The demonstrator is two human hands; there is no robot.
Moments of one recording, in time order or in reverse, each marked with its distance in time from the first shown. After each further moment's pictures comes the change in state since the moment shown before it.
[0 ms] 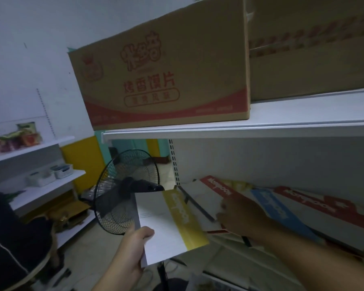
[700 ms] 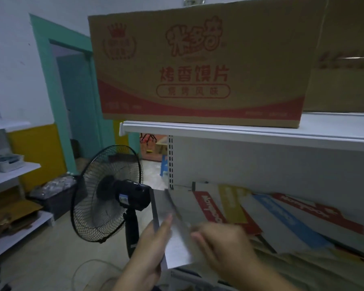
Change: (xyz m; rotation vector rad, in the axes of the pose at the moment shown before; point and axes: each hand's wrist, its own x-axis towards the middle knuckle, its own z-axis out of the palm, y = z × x) left_hand 0.036 0.006 -0.013 -0.040 -0.214 0.093; right_hand -0.030 -0.096 0.040 0.034 0.525 -0.506
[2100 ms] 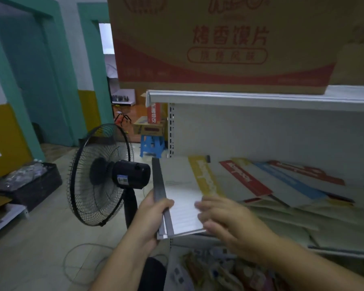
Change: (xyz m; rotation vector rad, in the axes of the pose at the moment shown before) left_hand 0.023 0.017 -0.076 -0.005 -0.191 -0.076; right_hand 0.010 -0.059 0.014 0.071 -0.328 0.277
